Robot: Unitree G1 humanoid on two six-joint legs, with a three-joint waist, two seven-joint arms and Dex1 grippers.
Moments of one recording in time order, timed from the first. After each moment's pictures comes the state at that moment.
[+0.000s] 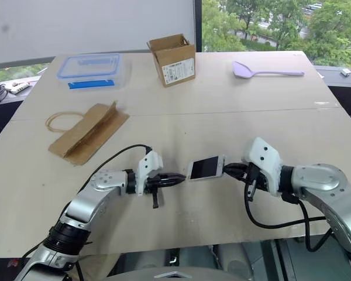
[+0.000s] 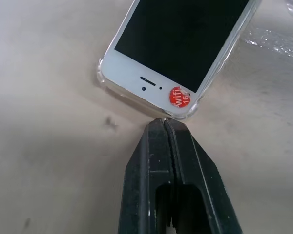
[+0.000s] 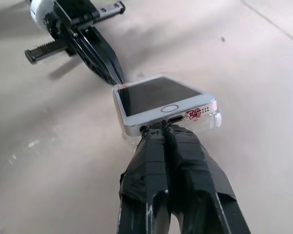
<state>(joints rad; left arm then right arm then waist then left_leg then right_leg) -0.19 0.56 -0.21 -0.13 -0.29 0.36 -1.02 -0.18 -0.82 0.01 -0.74 0.53 0.92 0.77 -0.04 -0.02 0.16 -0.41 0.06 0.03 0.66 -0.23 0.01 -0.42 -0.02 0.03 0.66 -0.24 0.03</state>
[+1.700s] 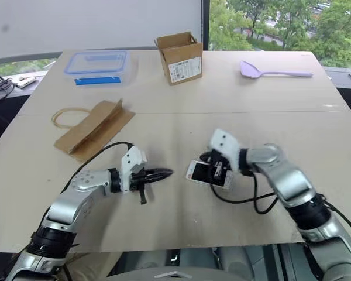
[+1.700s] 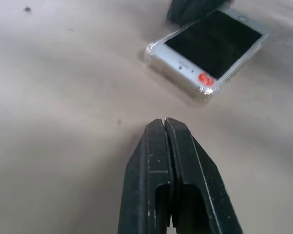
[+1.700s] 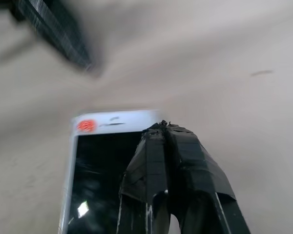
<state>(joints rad) -0.16 0.59 -0.13 -0.15 -0.34 0.38 -1.00 -0.44 -0.61 0.25 -0.39 0.25 0.74 0.84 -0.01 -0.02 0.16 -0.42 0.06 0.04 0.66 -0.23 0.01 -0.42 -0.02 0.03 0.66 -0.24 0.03</state>
